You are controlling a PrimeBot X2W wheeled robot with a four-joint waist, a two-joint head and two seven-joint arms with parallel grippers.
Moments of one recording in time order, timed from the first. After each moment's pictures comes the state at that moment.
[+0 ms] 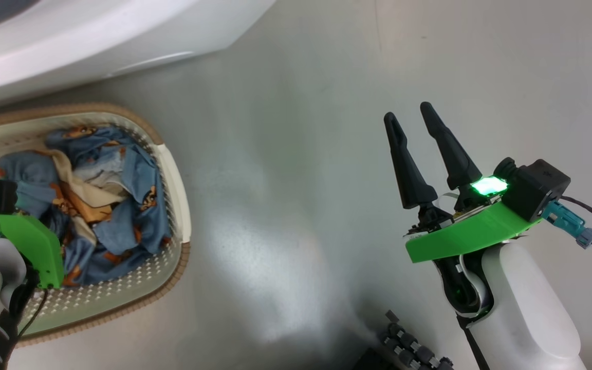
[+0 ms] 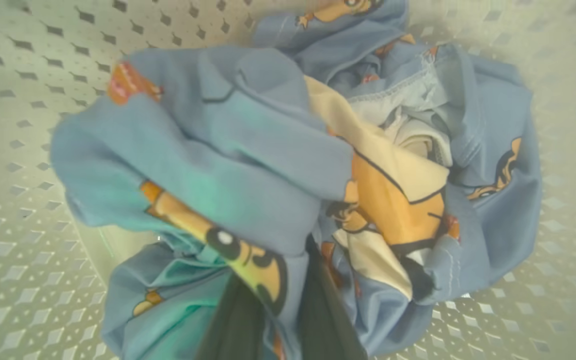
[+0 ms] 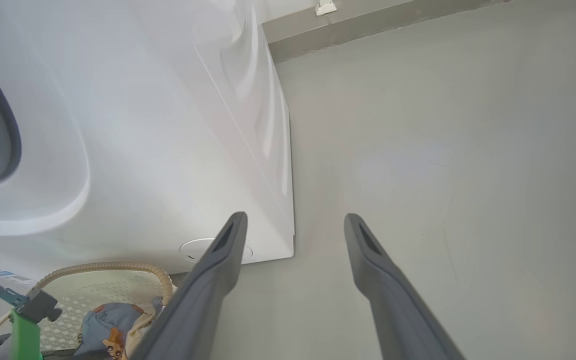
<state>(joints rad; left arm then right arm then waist) -0.86 0.41 -0.74 1.14 -0.72 -0.13 -0.04 -0.46 -0.05 0.22 0.15 0.48 0.13 -0.25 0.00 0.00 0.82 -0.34</state>
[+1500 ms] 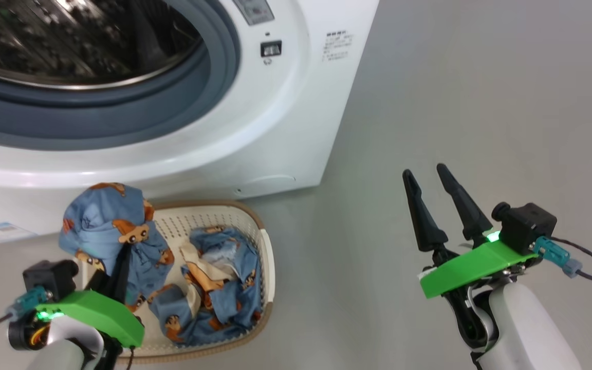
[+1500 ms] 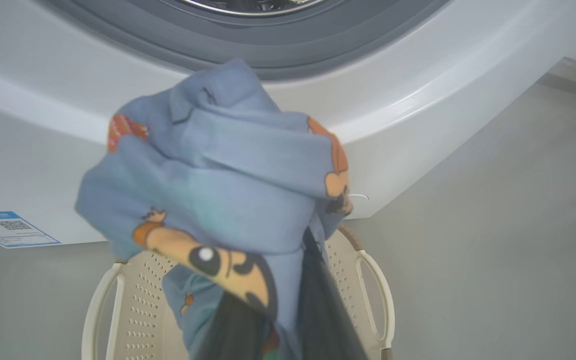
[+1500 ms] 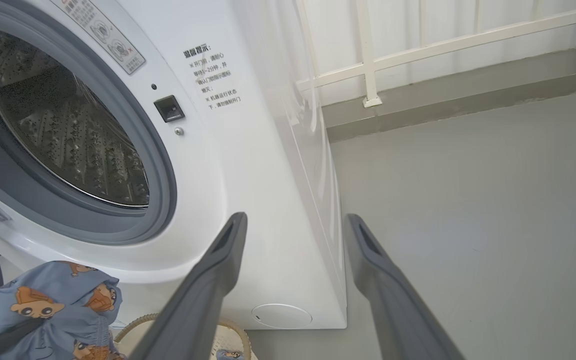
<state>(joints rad) -0.37 0.32 -0.43 0.54 -0.71 -0.10 -0.25 -0.36 -0.06 0.15 0.30 0.40 0.13 -0.25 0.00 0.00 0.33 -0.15</state>
